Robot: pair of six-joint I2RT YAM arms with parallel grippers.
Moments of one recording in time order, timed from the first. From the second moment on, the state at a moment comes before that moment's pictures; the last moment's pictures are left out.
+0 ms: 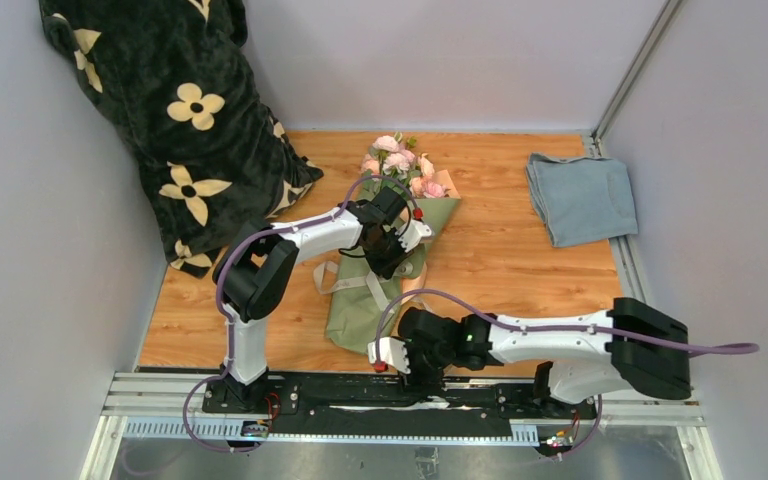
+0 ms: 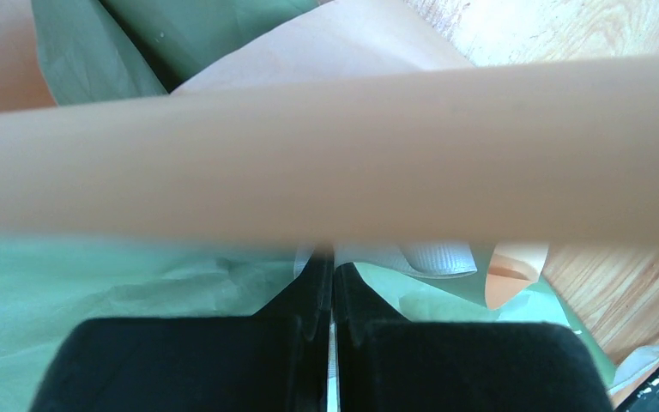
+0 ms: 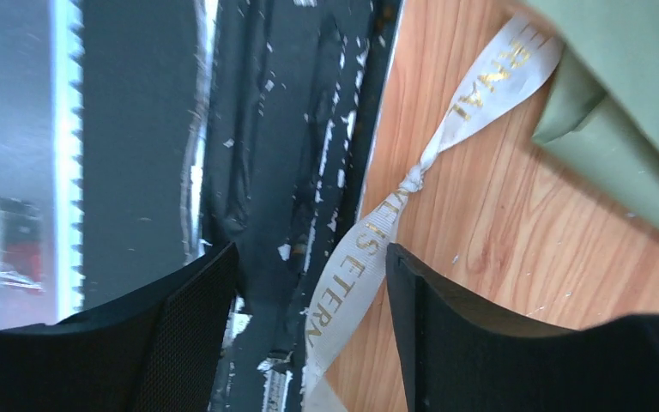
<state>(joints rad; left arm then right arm) -0.69 1.95 1.33 -0.59 0.32 0.37 1.29 1.26 0.61 -0.27 -0.32 -0.34</state>
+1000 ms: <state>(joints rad) -0.69 1.95 1.36 -0.63 0.33 0.38 0.89 0.60 0.68 -0.27 0.12 -0.42</state>
